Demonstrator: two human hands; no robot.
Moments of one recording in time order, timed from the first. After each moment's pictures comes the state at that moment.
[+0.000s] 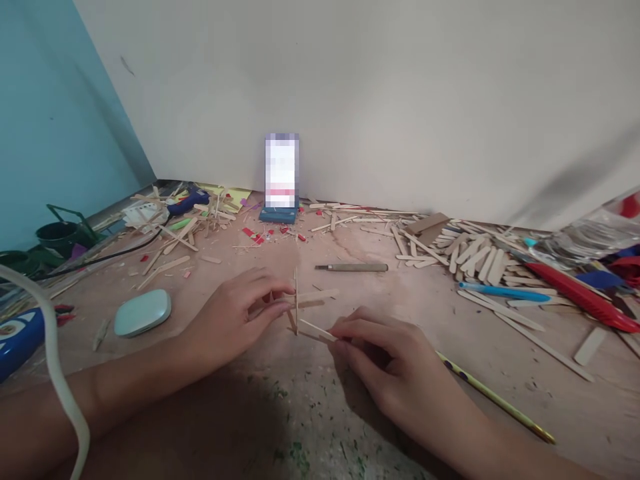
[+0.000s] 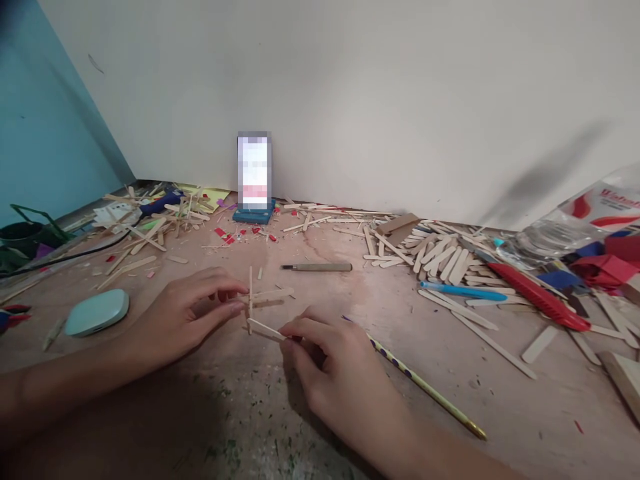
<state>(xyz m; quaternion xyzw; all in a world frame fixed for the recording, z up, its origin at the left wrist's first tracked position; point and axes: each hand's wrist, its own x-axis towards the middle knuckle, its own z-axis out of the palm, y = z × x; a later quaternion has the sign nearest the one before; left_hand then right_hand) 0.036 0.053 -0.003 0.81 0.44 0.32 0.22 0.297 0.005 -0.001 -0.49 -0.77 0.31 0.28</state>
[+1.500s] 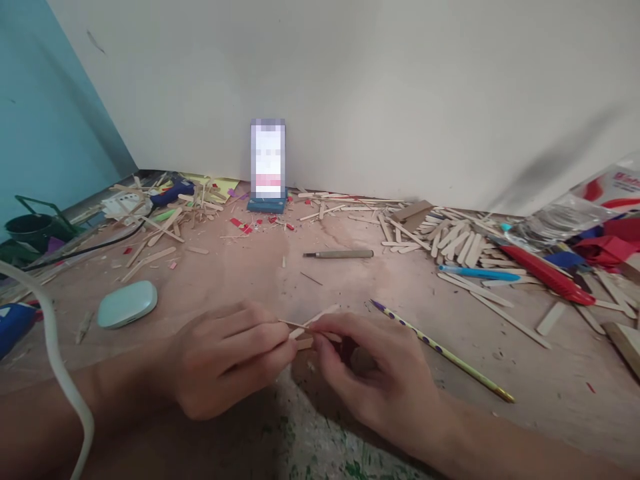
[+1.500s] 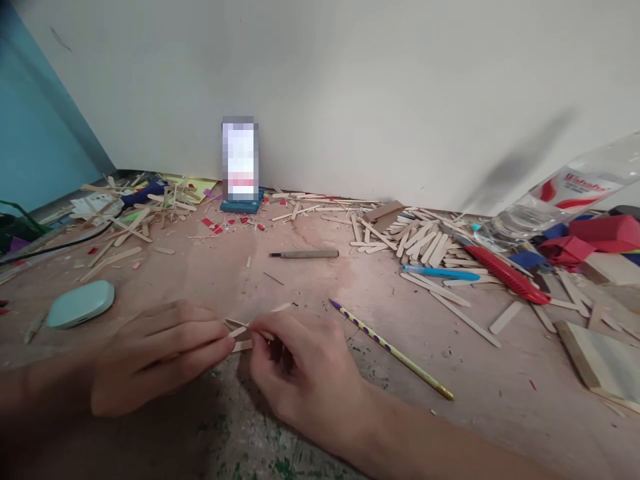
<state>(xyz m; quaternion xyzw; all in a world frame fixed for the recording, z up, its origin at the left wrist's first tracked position) 0.032 0.022 -0.001 0.94 0.13 0.32 0.01 0.276 -0.015 0.003 -0.38 -0.80 0.19 0.43</state>
